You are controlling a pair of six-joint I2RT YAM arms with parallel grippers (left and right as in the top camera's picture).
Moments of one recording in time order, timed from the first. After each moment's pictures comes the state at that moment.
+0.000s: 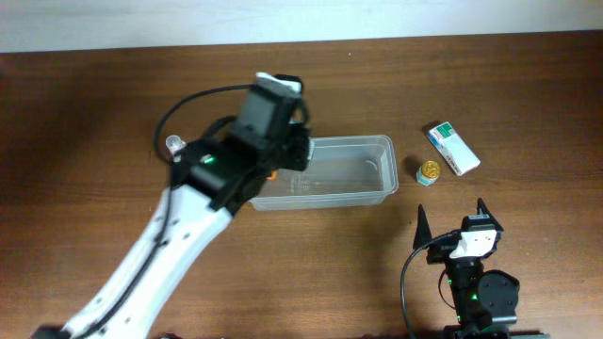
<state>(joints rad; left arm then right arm) -0.61 1.54 1.59 -0.88 -0.11 -0.34 0.01 0.02 0.01 -0.07 -0.02 -0.05</state>
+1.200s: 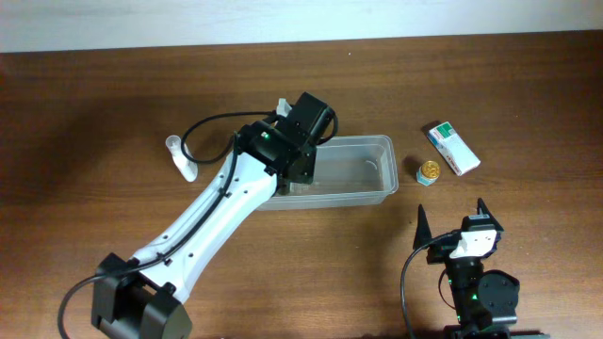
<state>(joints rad) -0.64 1.76 1.59 -1.05 -0.26 -0.43 0.01 0.02 0.01 -0.07 -0.02 -0.05</state>
